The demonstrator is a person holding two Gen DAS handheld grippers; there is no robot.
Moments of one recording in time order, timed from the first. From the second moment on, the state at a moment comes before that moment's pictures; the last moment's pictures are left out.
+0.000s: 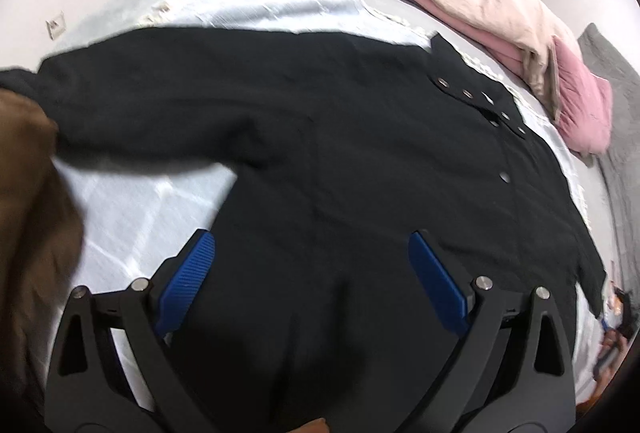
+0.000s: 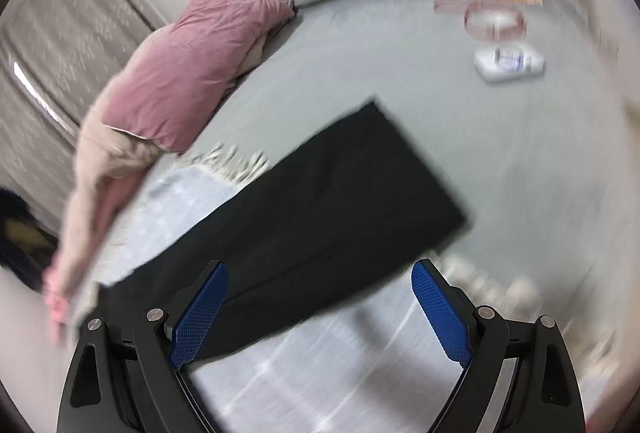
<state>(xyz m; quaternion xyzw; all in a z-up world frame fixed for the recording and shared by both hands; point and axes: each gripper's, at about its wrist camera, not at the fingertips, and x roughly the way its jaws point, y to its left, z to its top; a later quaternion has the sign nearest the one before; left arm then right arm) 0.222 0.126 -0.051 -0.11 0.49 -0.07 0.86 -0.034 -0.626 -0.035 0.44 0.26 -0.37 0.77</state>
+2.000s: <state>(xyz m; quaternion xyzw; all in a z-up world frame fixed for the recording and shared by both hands) 0.188 0.062 -0.043 -0.05 0.44 -0.15 0.89 0.196 -0.318 -0.079 0.05 0.49 -0.03 0.87</state>
